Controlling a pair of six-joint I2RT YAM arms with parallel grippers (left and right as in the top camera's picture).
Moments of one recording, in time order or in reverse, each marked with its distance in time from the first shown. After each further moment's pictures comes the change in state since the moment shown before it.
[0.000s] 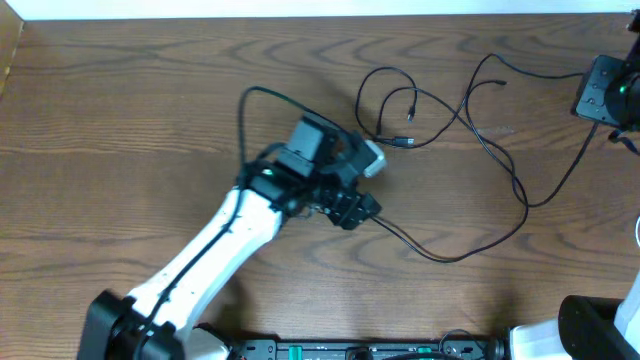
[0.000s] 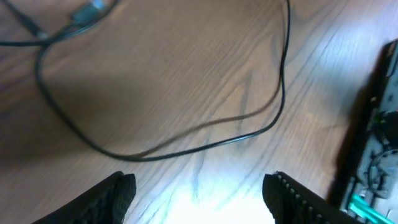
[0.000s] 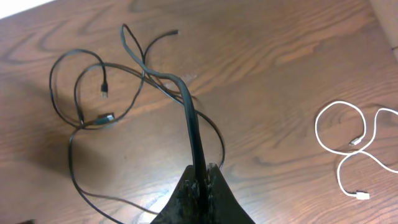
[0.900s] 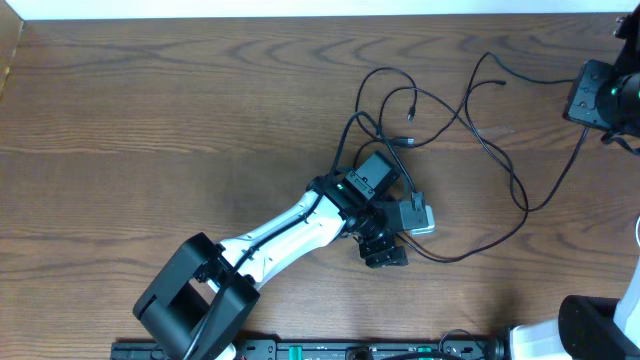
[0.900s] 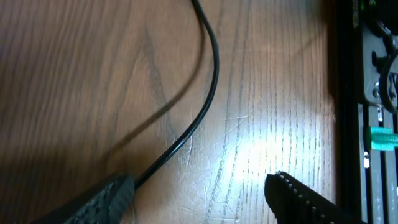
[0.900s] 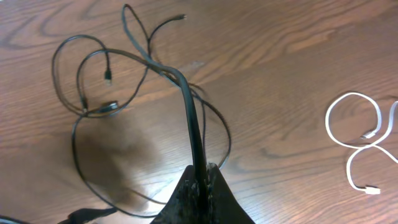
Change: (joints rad) left arm -0.220 0.254 0.000 0.062 0.078 0.369; right arm 0.000 0.000 -0.048 -0.001 -0.045 -0.001
